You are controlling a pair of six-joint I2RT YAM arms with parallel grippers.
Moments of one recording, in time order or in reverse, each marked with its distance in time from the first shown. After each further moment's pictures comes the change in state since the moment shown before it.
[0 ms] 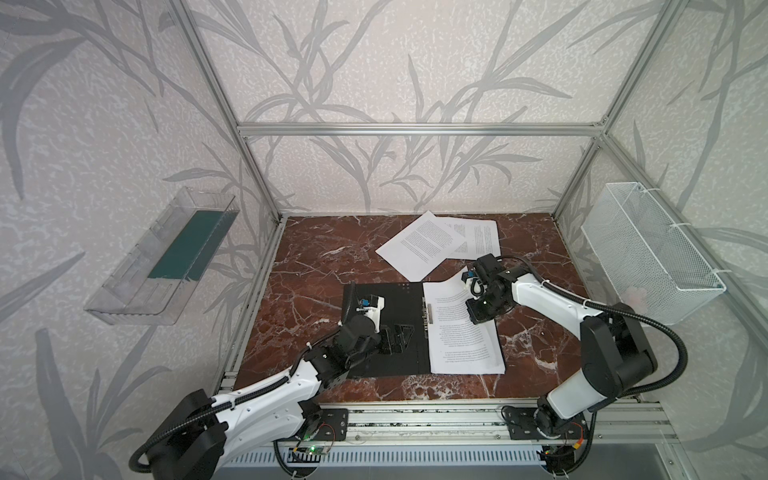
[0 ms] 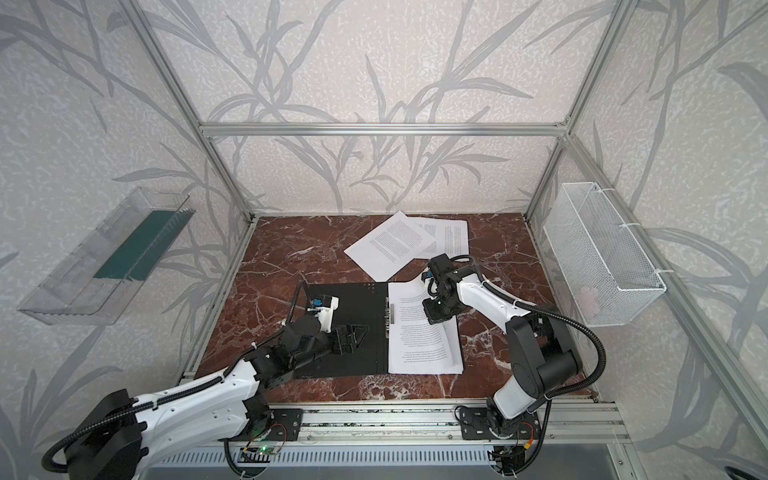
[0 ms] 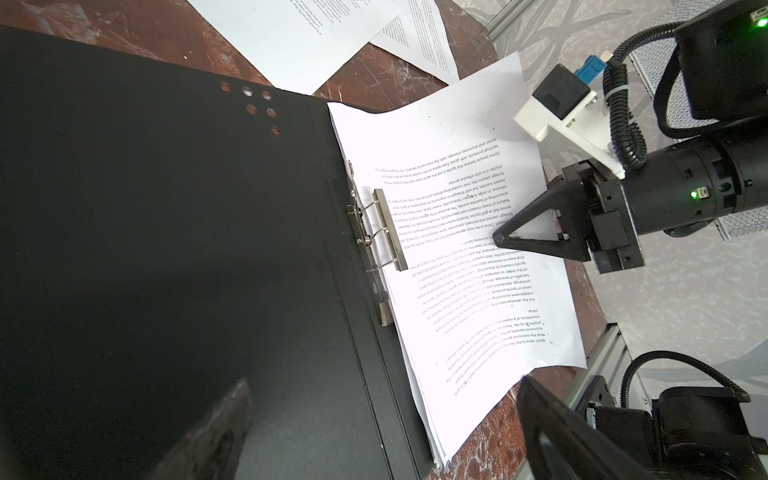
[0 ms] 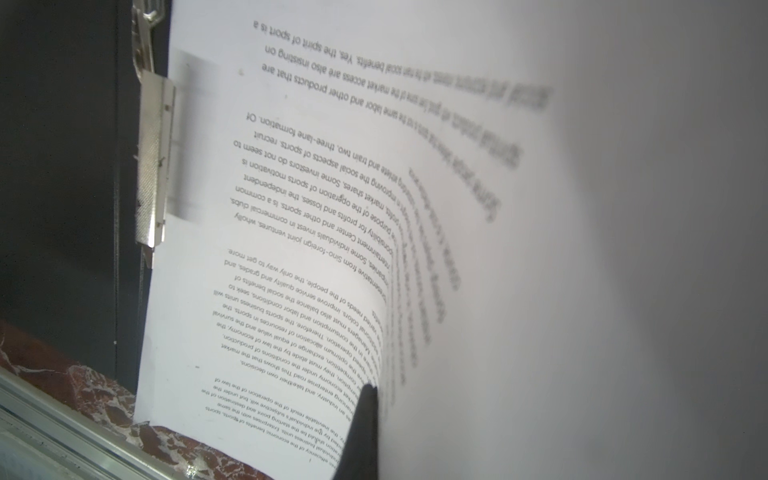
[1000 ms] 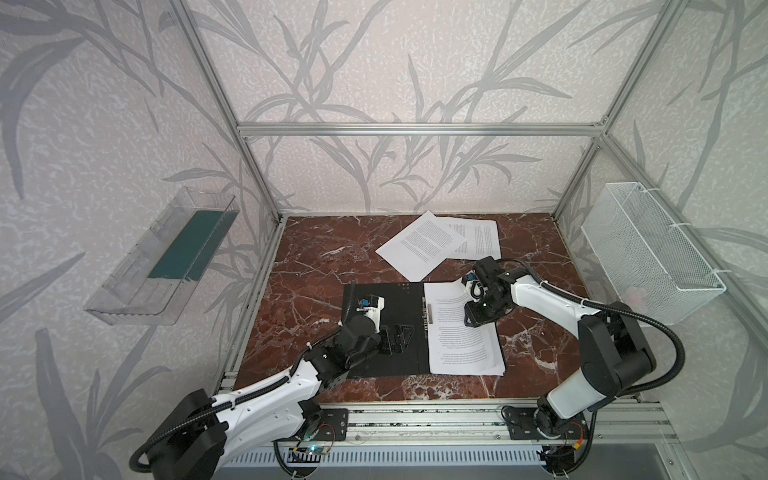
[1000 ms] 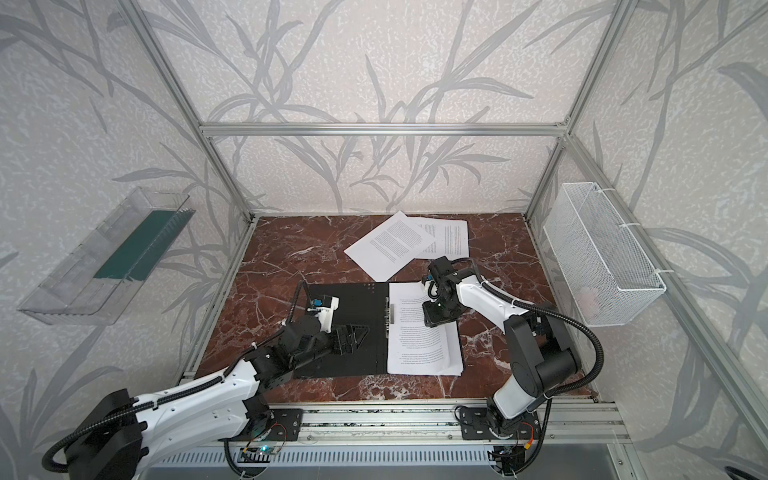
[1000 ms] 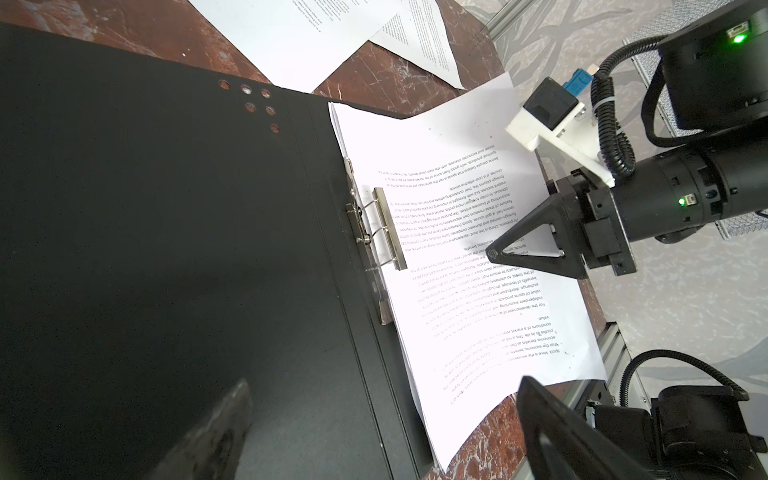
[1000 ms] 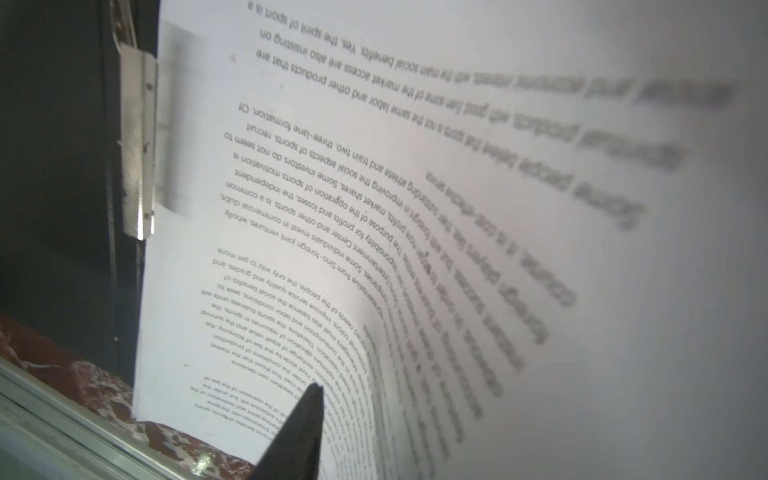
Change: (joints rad) left arm 0.000 0.002 0.000 0.000 0.003 -0.002; right arm -0.002 0.017 -0.022 0.011 -0.011 0.019
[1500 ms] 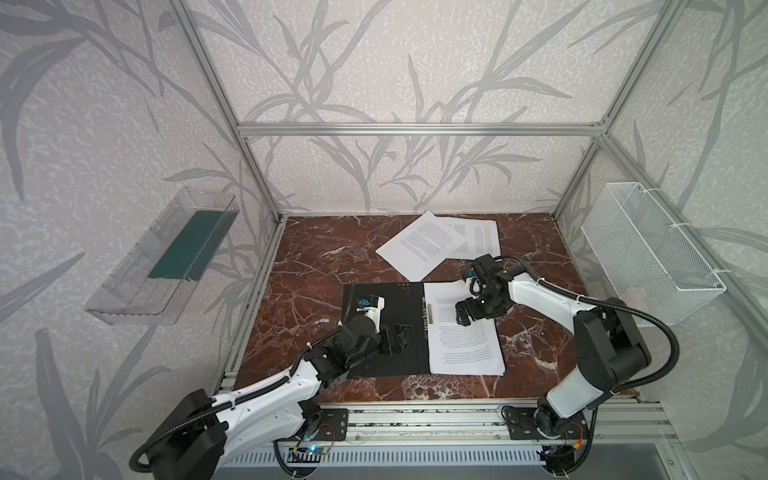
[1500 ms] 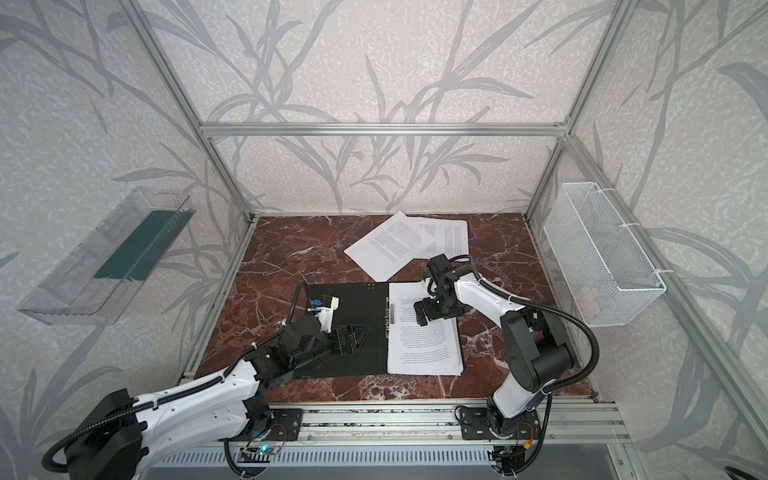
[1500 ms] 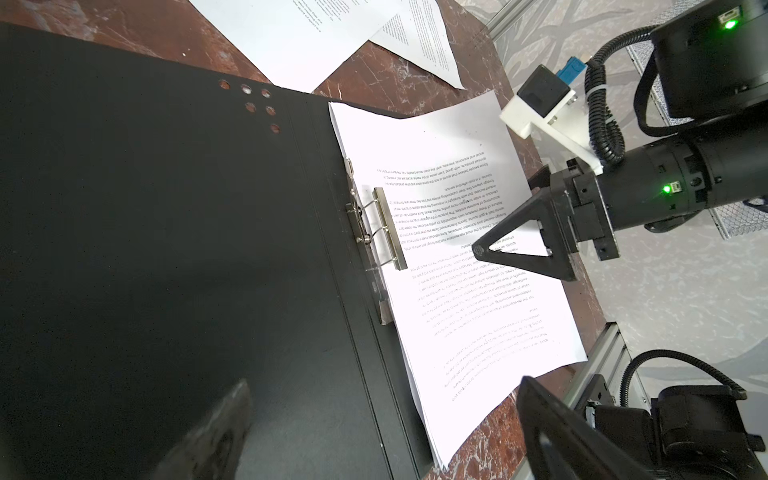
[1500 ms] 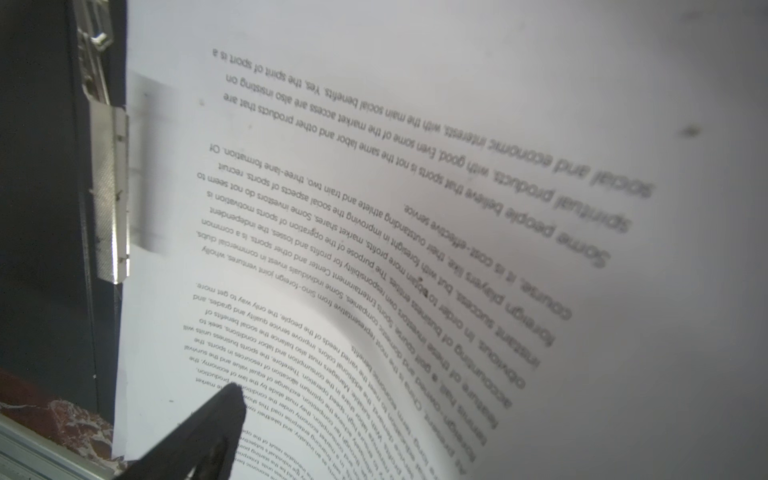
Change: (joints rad) left arm 0.000 0.000 0.000 0.000 0.000 0.000; right arm 0.000 0.036 0.025 0.027 0.050 0.026
